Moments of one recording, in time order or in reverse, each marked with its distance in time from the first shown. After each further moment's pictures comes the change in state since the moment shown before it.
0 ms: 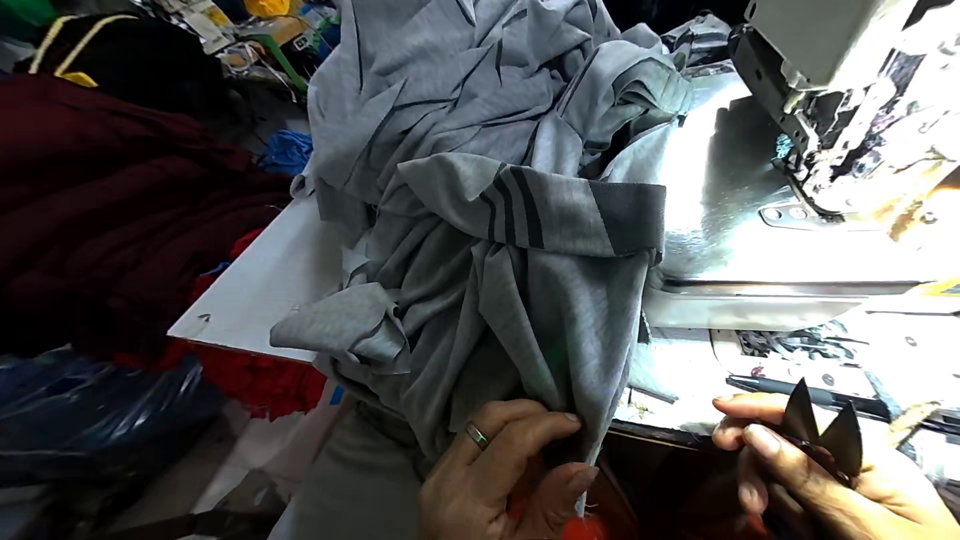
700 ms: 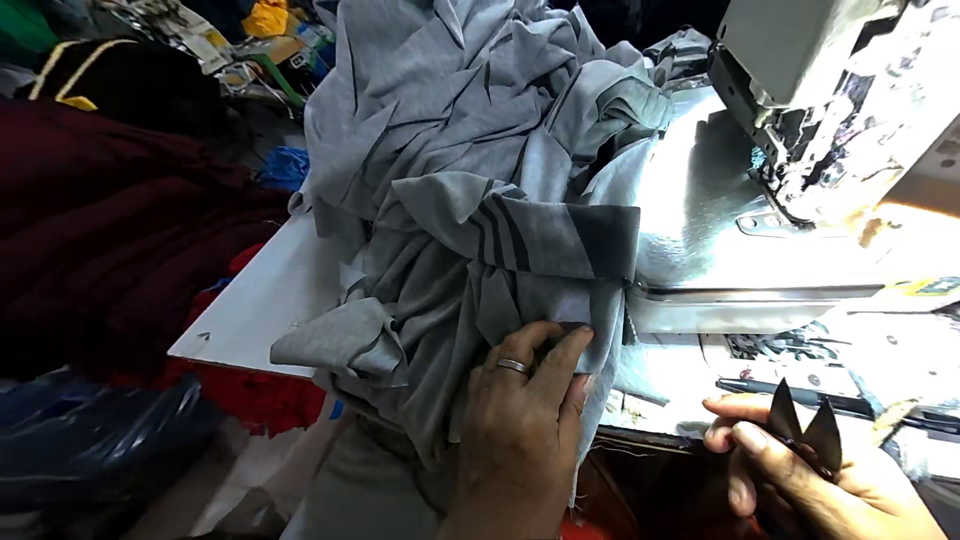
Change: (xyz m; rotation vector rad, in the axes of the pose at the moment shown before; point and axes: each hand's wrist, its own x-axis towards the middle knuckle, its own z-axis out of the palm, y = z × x) left_hand 0.041 -0.010 0.032 0.518 0.112 0.153; right_hand 0.000 0.005 0.000 -0.013 0.019 -0.028
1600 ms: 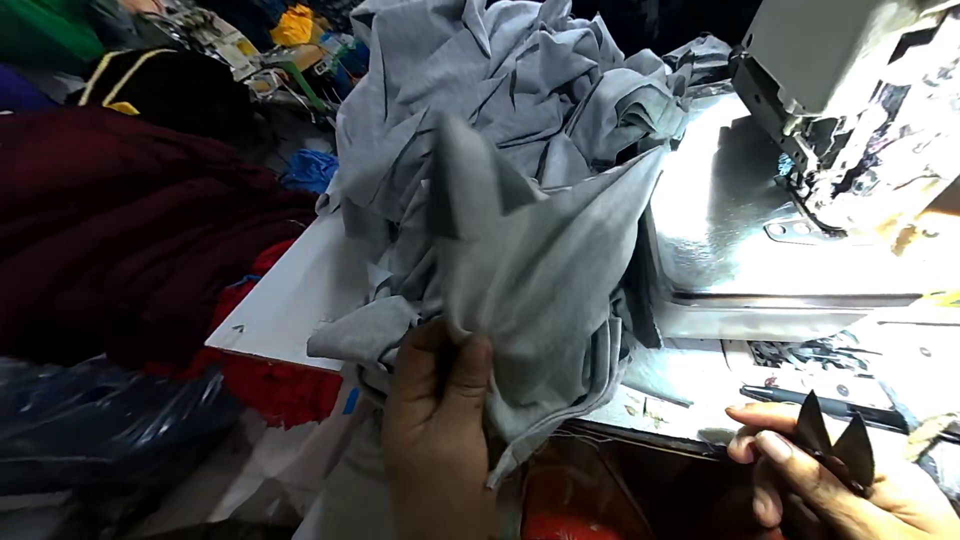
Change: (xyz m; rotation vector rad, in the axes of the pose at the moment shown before) left_hand 0.013 -0.009 -0.031 -0.790 0.374 -0.418; right_hand 0.000 0.001 0.000 -0.004 -0.013 0.010
